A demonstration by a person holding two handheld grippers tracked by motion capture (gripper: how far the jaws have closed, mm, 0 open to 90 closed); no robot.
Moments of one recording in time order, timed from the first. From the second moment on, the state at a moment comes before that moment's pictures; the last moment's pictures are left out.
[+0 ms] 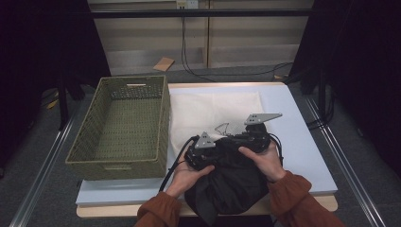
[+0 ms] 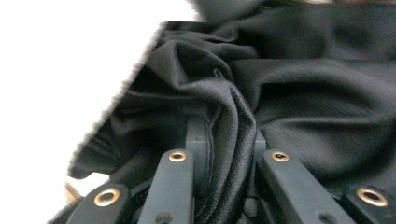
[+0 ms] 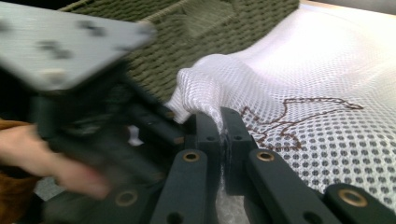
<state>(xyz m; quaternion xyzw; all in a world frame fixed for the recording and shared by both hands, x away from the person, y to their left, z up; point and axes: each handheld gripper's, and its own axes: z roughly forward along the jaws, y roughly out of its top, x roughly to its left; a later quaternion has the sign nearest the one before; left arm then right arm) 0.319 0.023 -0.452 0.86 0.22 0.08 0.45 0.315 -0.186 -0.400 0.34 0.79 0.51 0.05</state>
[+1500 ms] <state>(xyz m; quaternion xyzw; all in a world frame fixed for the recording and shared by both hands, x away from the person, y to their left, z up) 0.271 0.055 -0.430 0.84 0.19 0.08 0.50 0.311 -0.196 -0.421 0.34 0.80 0.50 0.04</state>
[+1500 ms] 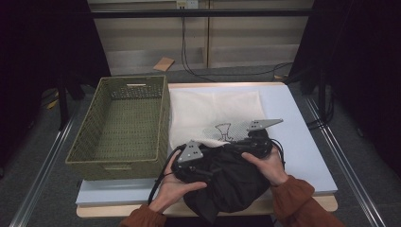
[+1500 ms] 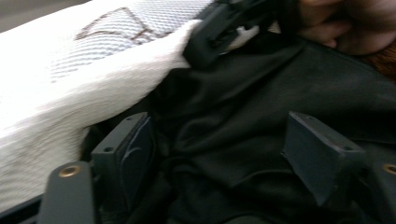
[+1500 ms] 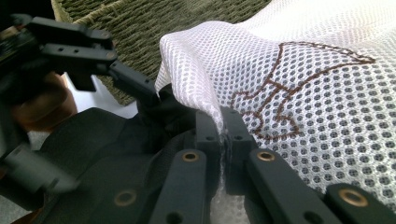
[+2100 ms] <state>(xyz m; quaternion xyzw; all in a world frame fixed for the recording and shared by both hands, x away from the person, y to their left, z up) 0.277 -0.001 -0.465 0.88 0.16 0.02 0.46 0.313 -0.195 -0.424 0.34 0.79 0.50 0.03</state>
